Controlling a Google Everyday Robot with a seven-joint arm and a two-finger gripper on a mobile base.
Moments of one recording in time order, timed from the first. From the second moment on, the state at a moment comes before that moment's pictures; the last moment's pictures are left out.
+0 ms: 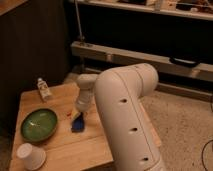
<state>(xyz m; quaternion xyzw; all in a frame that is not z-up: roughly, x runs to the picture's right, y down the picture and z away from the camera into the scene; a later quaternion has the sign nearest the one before) -0.151 0.156 0.886 -0.48 0.14 0.50 0.71</state>
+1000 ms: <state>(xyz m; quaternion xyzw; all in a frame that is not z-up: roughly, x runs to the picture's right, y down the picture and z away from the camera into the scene) 0.031 0.096 0.895 -0.35 0.21 0.60 0.69</state>
